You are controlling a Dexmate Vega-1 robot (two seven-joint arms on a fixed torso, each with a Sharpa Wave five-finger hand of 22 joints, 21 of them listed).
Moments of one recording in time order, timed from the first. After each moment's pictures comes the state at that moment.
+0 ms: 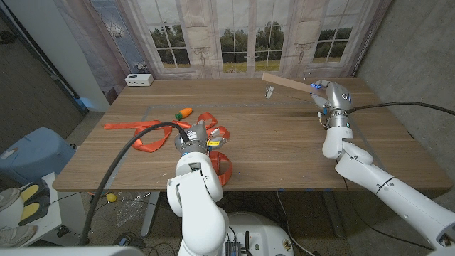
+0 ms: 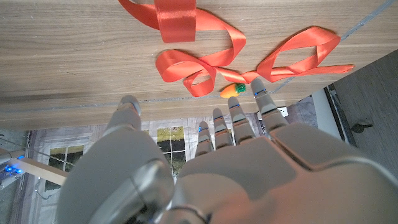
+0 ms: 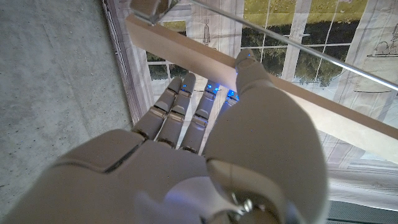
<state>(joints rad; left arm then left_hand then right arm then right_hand) 1.53 -0.09 0.59 -2.43 2.05 0.70 -0.67 0.48 -0.07 0.38 -0.11 0.18 0.06 -0.03 0.19 0.19 0.14 0.01 0.23 0.25 0.23 0.06 0.22 0.20 0.15 0.21 0.55 0.18 -0.92 -0.72 -0.48 -1.69 -0.39 -0.38 -0.76 1.12 0.11 0.21 -0.13 0.24 0.84 -0.17 0.48 0.24 0.82 -0.11 0.44 0.34 0.58 -0.06 0.39 0.40 0.47 -0.05 0.28 0.20</state>
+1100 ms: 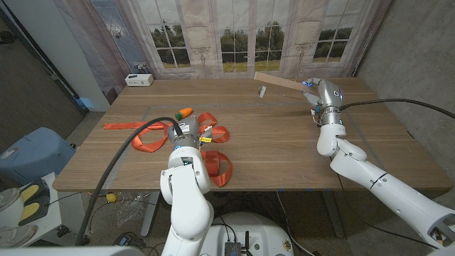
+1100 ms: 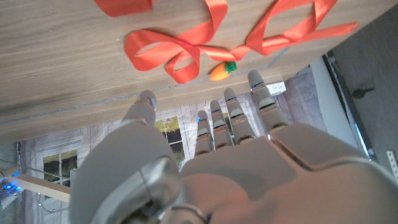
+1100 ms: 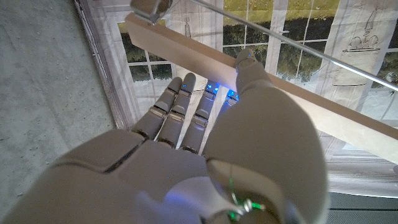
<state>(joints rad) 1.44 0.03 0.38 -2.36 1.94 0.60 -0.55 0.57 0.04 0.43 -0.15 0.18 0.23 0.02 0.21 0.19 0.27 0.03 0.26 0.24 0.36 0.02 0.23 0.19 0.29 0.21 0.53 0.18 -0.87 -0.70 -0.52 -1.66 -0.42 -0.34 -0.73 1.12 0.11 0.20 -0.12 0.23 0.85 -0.17 0.48 0.24 0.82 -0.11 0.44 0.35 0.58 -0.05 0.38 0.40 0.47 -0.05 0.29 0.20</state>
